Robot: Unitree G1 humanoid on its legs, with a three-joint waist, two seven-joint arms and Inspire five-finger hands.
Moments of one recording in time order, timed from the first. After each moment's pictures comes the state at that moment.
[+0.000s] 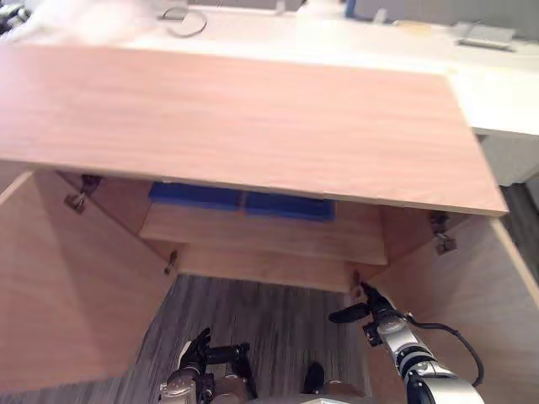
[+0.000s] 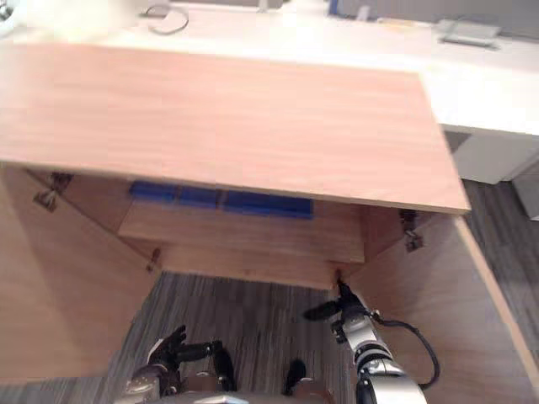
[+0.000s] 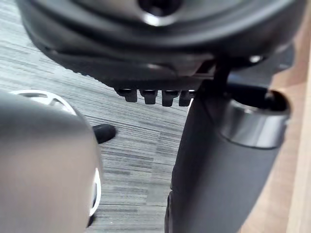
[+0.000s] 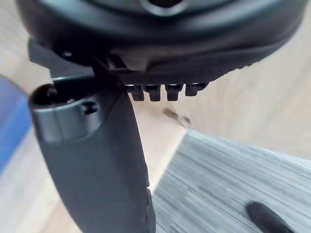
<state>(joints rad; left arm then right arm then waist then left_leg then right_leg) 0.02 0.13 0.09 1.03 -0.09 -0.08 -0.02 -0.26 -0.14 -0.09 0.96 -0.40 0.09 -0.07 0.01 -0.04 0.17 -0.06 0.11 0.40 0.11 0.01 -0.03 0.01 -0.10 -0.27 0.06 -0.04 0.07</state>
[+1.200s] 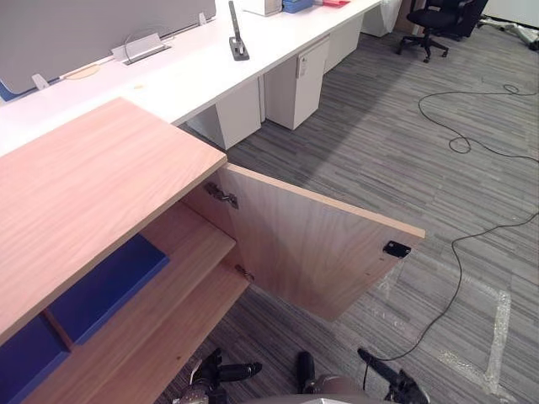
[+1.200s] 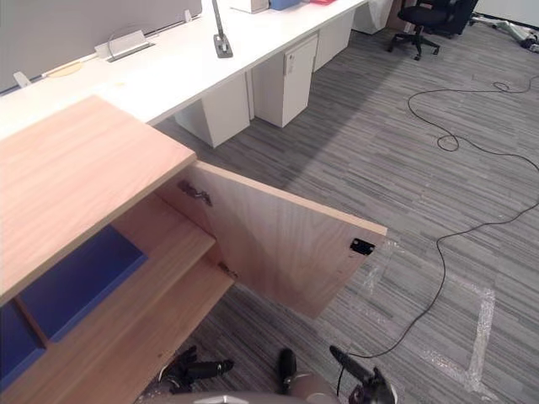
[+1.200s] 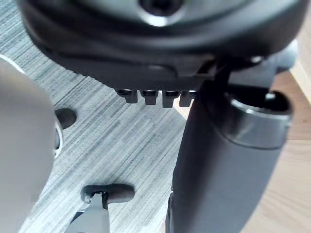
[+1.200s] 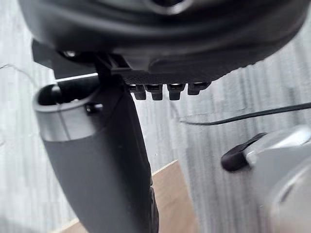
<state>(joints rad) 0.02 0.05 0.10 1.12 -0.04 -0.08 0.01 0.08 -0.08 -0.33 0.90 0.38 -0.02 -0.11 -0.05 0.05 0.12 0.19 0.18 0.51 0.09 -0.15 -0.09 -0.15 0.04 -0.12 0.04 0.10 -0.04</state>
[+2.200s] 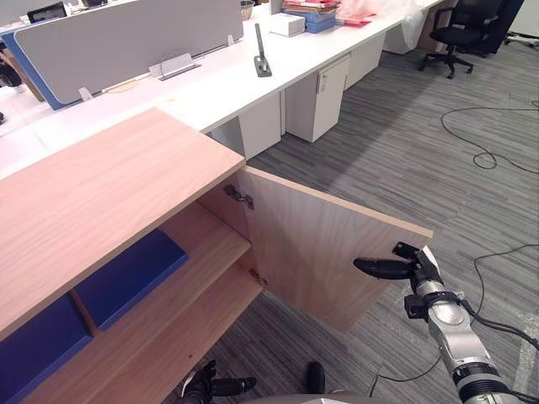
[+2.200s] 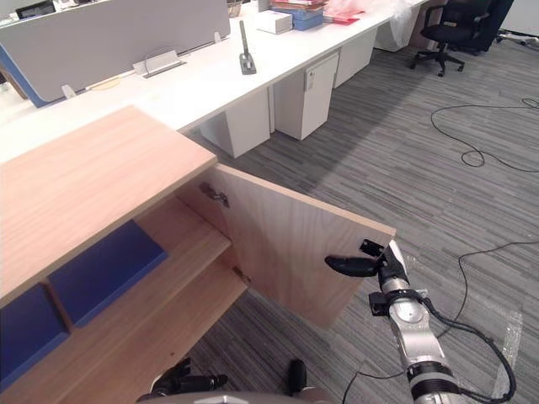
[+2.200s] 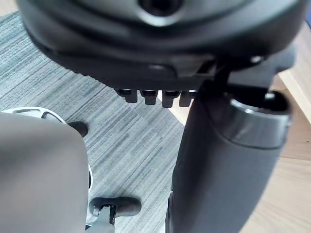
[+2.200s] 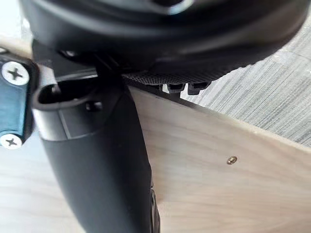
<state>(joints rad) 0.07 0.10 0.06 1.12 -0.03 -0.08 -0.04 -0.07 -0.45 0.01 0.44 0.10 -0.05 0.01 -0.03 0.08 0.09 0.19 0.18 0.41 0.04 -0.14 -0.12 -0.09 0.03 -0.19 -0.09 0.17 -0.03</state>
